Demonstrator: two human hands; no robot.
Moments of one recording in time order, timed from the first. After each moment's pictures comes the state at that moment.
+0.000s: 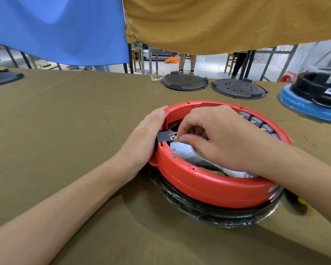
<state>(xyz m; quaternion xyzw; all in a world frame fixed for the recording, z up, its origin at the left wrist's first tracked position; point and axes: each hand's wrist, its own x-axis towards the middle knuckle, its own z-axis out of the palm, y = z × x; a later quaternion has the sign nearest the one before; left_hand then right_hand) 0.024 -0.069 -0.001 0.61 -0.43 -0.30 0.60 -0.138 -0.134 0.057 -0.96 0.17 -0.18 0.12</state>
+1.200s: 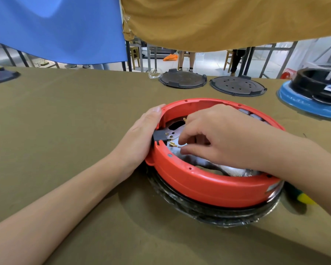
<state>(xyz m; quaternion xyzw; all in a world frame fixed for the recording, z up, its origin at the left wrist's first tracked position) 0.026 -0.066 0.000 0.61 -0.44 -0.30 0.59 -0.145 -0.133 0.069 -0.99 0.14 -0.08 0.02</state>
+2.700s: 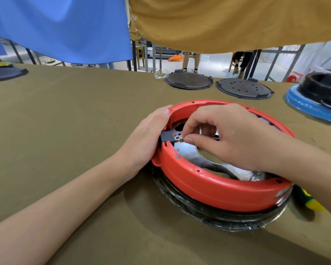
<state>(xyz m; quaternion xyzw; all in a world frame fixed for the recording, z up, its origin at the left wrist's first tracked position) 0.024 -0.064 0.006 0.60 -0.46 -0.30 0.58 -0.143 -0.138 0.063 -0.96 0.15 -0.18 0.15</state>
